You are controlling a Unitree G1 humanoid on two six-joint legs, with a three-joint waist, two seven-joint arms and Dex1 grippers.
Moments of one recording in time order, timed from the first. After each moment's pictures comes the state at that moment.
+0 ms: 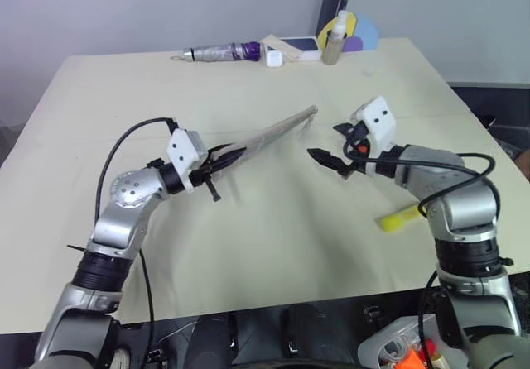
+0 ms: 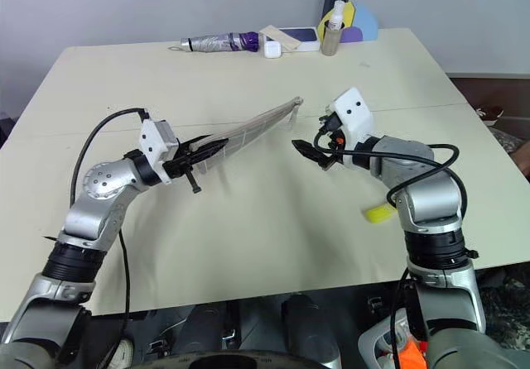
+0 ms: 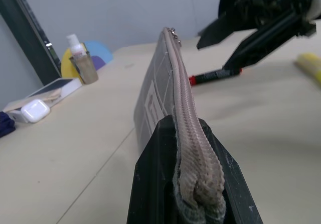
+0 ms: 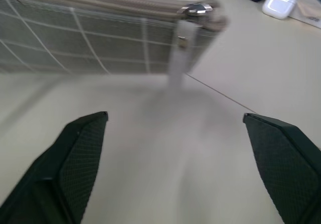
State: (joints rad) left arm -0.41 0.52 -0.10 -0.01 -0.37 -0.01 -0.79; right arm -0.56 -0.51 -0.03 -0.22 0.26 0.84 0.65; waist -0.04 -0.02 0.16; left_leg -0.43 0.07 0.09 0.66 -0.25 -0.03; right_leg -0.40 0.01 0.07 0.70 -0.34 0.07
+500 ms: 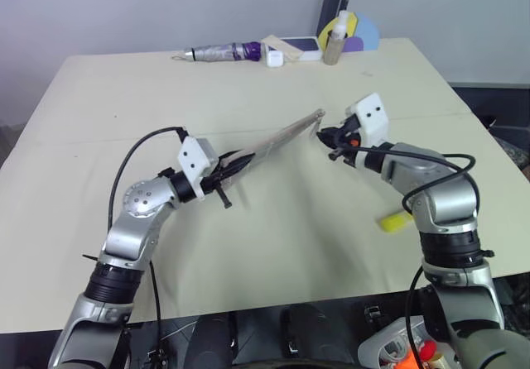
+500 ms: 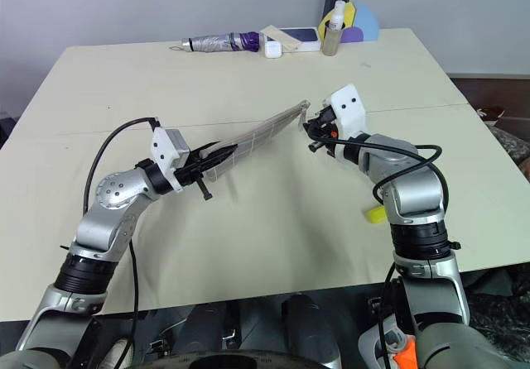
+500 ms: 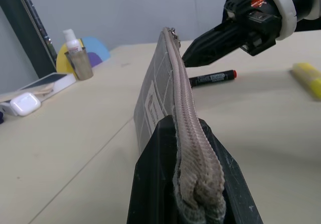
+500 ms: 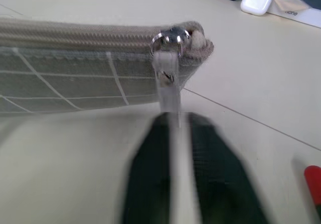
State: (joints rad) left arm -0.36 0.46 -0.10 -0.08 -0.34 0.05 -0.76; right arm -0.60 -0.46 -0.02 -0.12 0.25 0.80 0.56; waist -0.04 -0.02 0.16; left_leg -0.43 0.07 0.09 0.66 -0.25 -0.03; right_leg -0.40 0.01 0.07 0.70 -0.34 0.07
